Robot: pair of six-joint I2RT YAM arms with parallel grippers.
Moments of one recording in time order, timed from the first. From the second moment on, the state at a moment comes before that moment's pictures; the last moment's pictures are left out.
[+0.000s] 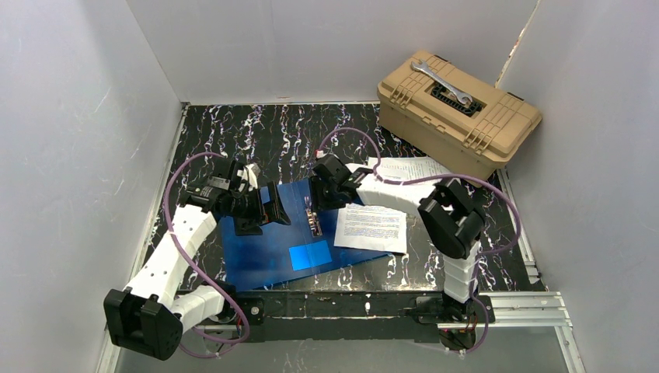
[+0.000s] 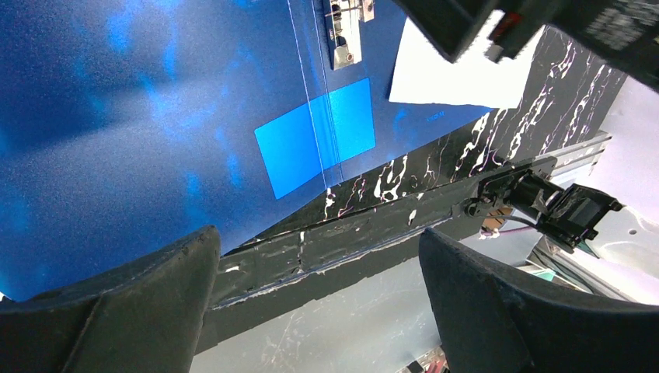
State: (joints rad) left arm -0.27 1.07 0.95 -1.00 0.39 -0.50; right arm 0.90 1.93 1.33 -0.35 0.00 0.61
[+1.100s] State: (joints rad) left arm -0.27 1.14 0.95 -0.95 0.41 -0.48; right arm 0.35 1.25 0.79 -0.55 -0.06 0.45
